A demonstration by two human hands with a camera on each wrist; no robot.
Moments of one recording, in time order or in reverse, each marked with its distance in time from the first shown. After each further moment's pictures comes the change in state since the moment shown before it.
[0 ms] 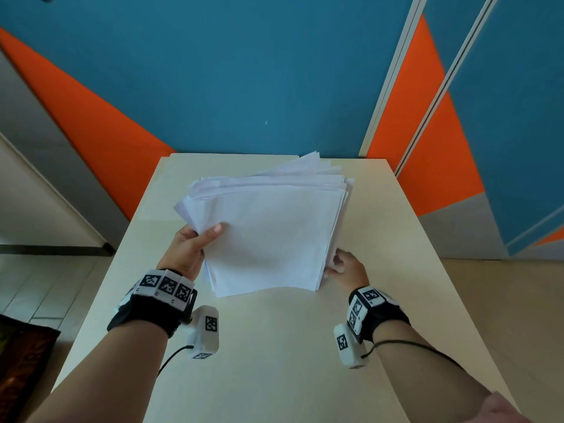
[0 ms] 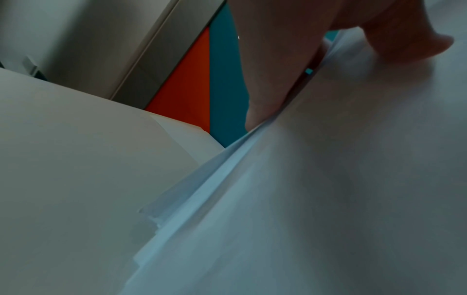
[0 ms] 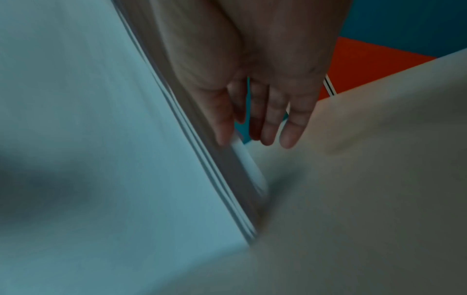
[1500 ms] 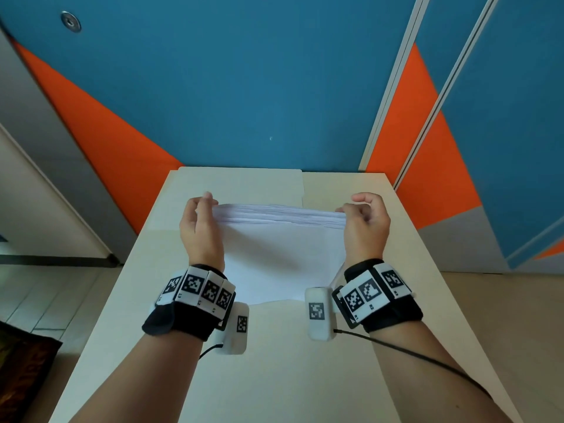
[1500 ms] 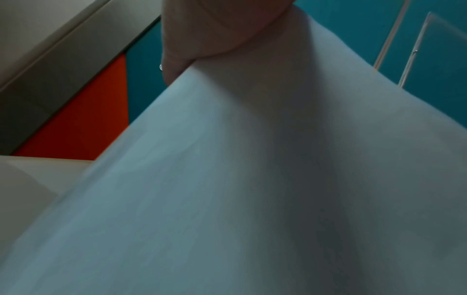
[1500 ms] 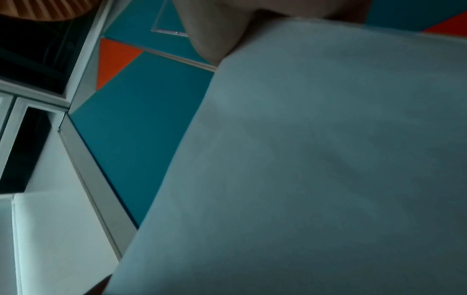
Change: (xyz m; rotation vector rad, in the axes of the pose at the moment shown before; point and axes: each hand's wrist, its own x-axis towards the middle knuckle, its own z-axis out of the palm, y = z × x) left_hand -0.022 0.045 0.072 0.163 0.574 0.332; right_hand -0.053 -0.137 -0.054 0.799 0.609 -0.202
